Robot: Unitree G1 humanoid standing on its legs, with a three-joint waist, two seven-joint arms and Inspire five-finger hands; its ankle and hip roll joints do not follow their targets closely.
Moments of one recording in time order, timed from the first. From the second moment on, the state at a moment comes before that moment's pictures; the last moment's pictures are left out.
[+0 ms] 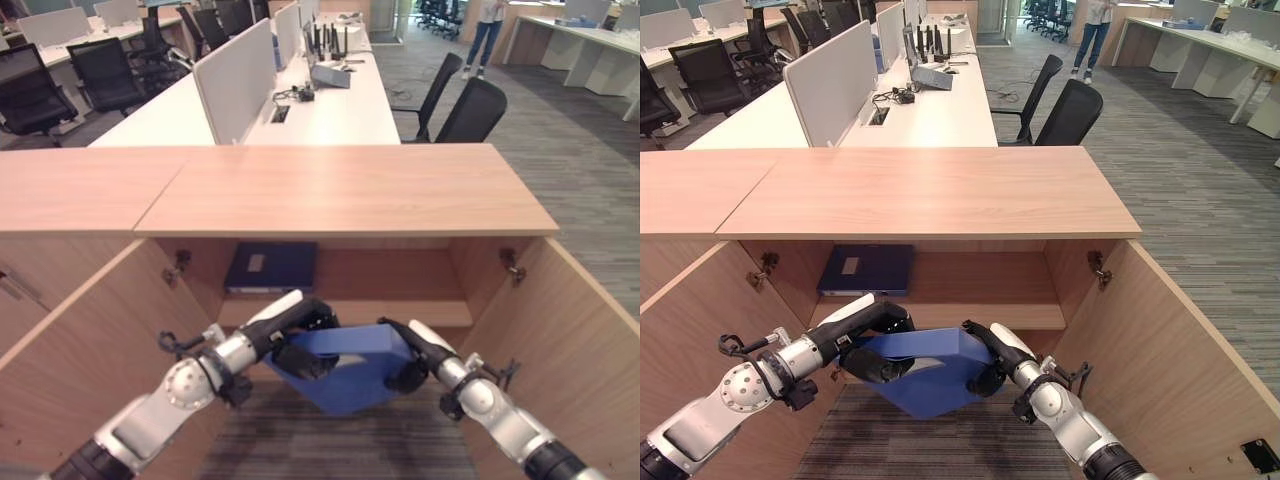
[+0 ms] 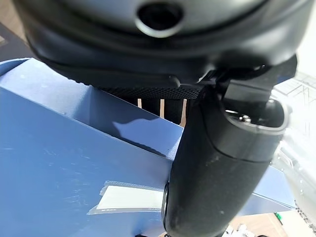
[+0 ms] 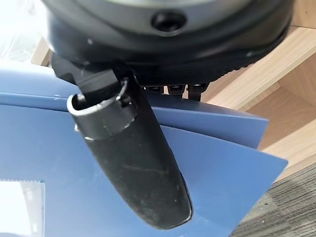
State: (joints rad) left arm -0.09 0.94 -0.48 -0.25 -0.19 -0.04 -0.19; right arm -0.15 -0.55 0.55 0.29 -0.13 -0.02 0.03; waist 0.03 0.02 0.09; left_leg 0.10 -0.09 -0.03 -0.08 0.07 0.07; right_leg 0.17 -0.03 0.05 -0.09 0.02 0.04
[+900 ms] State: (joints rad) left arm -0.23 0.99 -0.64 -0.12 -0.24 0.02 -0.29; right arm -0.05 -0.41 0.76 0.57 0.60 0.00 0.19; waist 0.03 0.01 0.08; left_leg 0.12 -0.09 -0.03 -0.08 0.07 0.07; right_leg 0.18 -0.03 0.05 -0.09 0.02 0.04
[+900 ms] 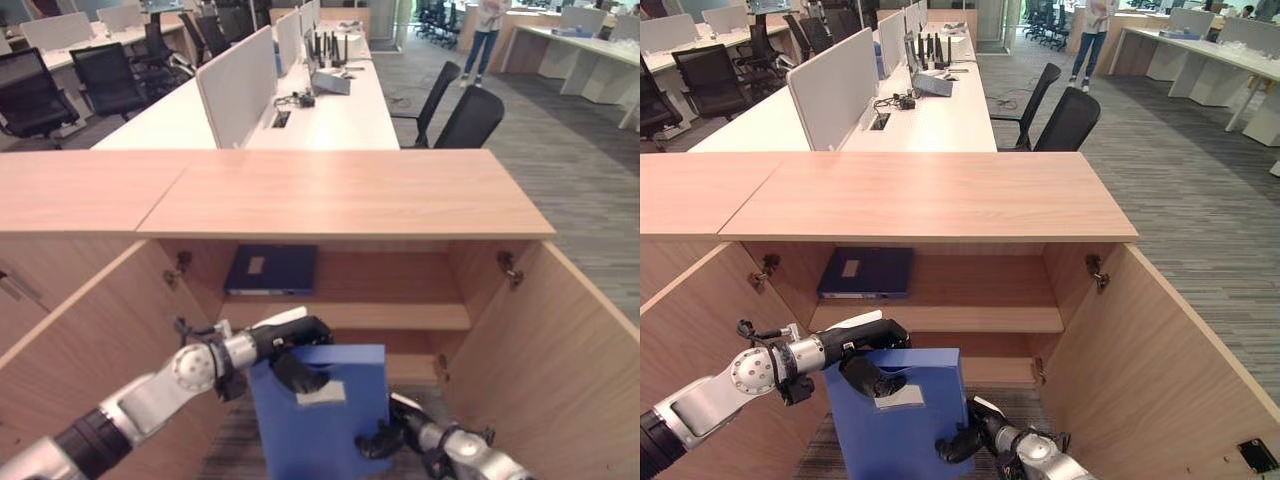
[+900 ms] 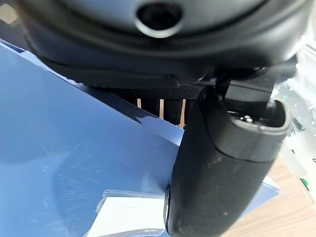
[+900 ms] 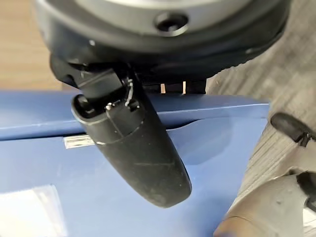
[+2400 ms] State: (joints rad) left arm 0.15 0.25 -0.16 0.75 -0.50 0.04 0.03; right arm 0.09 -0.23 0.29 0.70 0.86 0.06 0.09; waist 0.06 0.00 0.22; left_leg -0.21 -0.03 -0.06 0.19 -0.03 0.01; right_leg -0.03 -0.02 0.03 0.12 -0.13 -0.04
